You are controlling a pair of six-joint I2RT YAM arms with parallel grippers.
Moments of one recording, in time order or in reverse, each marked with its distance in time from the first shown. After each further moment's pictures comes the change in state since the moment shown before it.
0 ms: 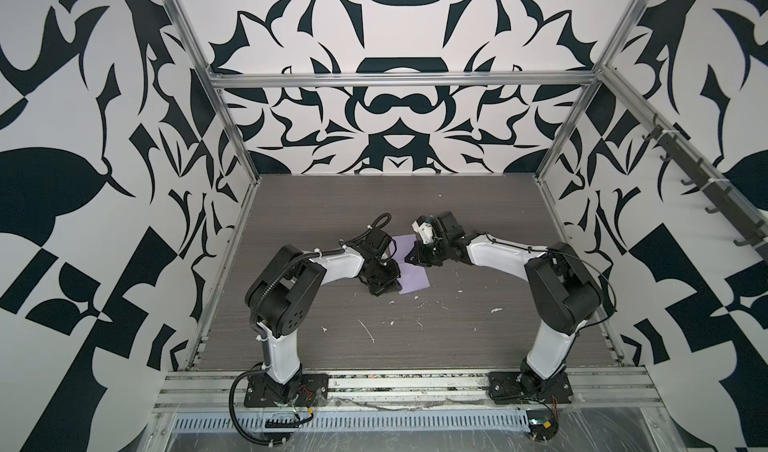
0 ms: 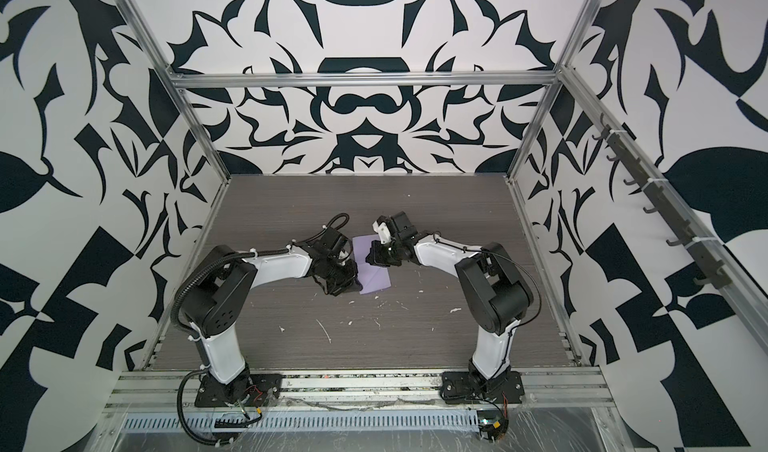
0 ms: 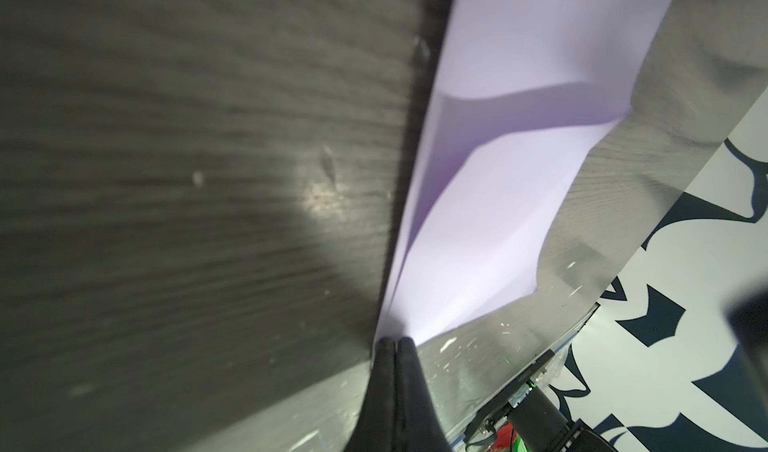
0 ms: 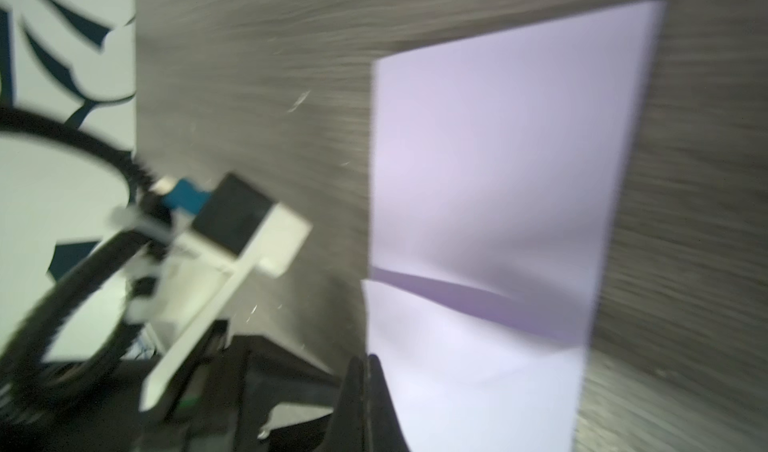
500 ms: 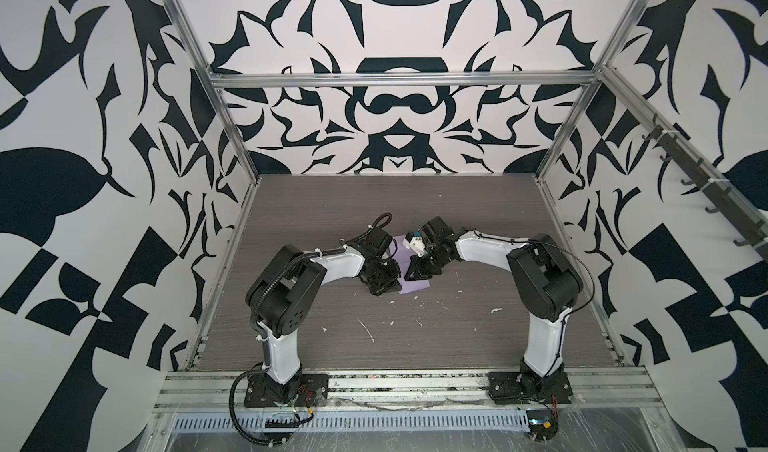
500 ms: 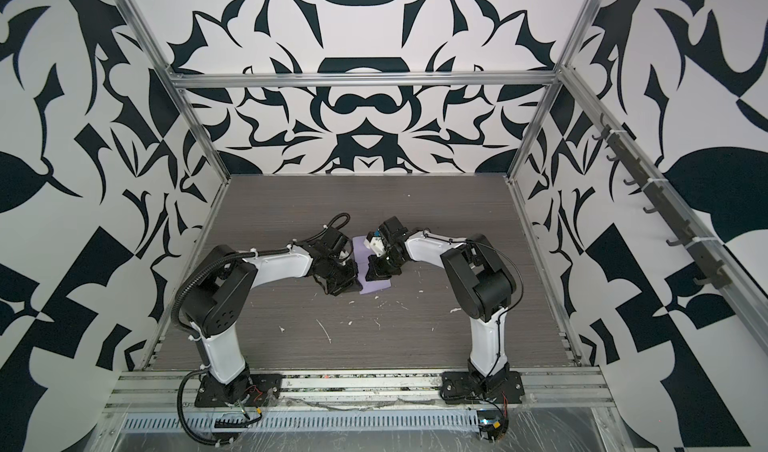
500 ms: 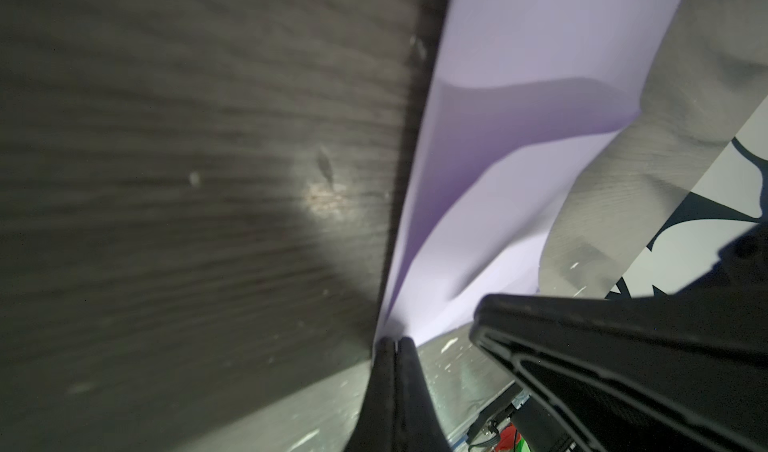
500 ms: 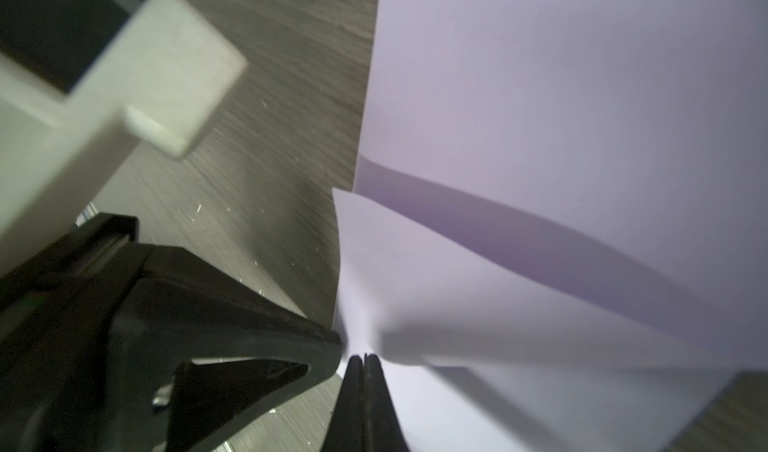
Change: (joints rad) left arm 0.000 0.002 0.008 -0.013 -0.008 0.007; right arm 0.016 0.137 0.092 -0.246 -0.075 -0.239
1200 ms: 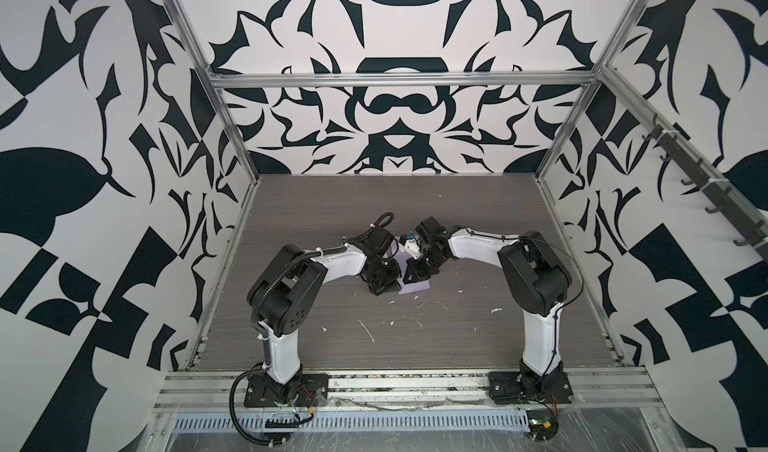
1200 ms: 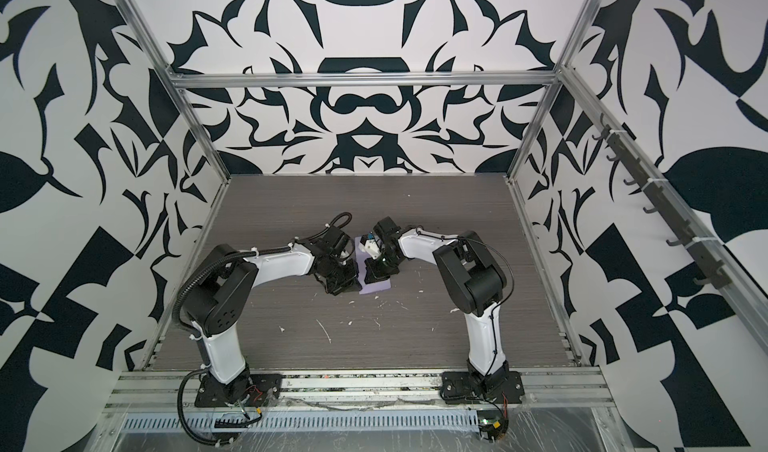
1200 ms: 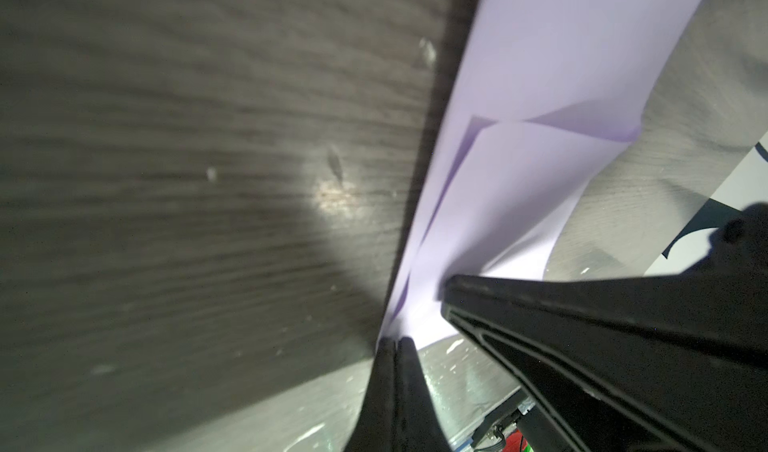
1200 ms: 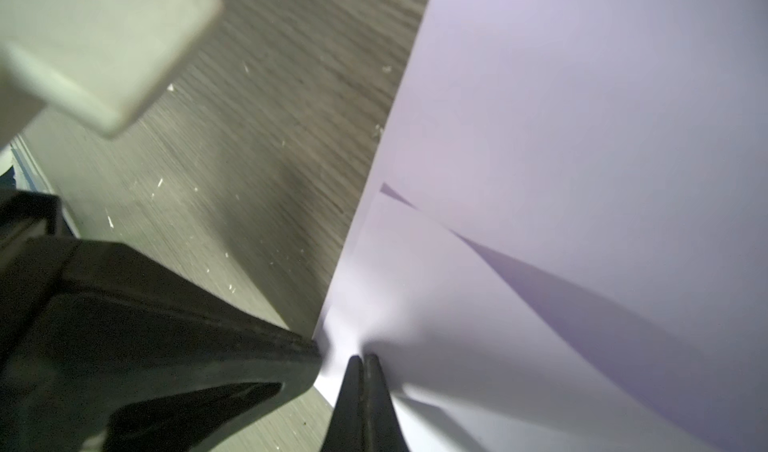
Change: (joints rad) left arm -0.001 0.010 0.034 -0.060 -0.026 0.007; right arm 0.008 0.060 0.063 -0.076 0.034 -0.129
